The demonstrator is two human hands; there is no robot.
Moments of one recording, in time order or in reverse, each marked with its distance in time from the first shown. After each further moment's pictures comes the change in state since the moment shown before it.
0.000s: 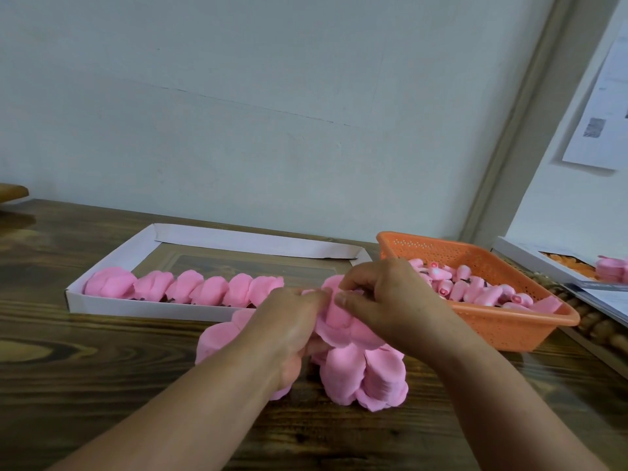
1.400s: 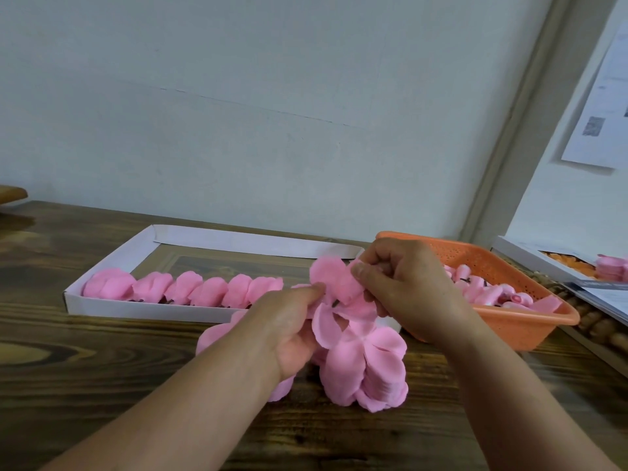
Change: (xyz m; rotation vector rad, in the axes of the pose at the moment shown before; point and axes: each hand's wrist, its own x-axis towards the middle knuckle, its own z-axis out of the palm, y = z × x) left_hand 0.005 0.005 0.003 -0.416 0.000 -0.160; right_hand 0.004 0.009 -0.008 0.326 0.191 0.109
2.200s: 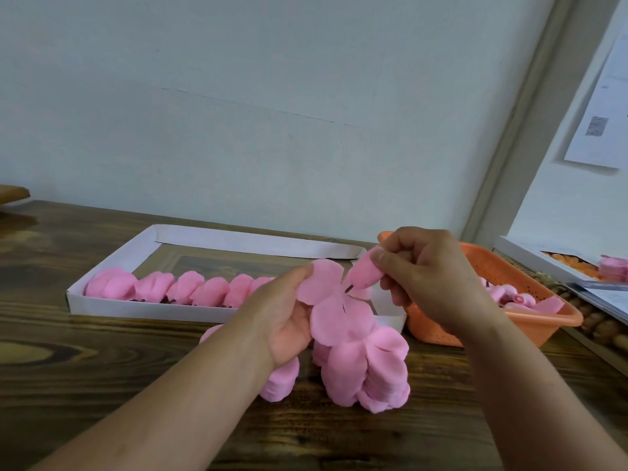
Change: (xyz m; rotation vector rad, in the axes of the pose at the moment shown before) left_hand 0.016 0.008 -0.009 -0.022 -0.066 0.024; right_hand 0.006 0.005 -0.014 0.129 0.061 0.059
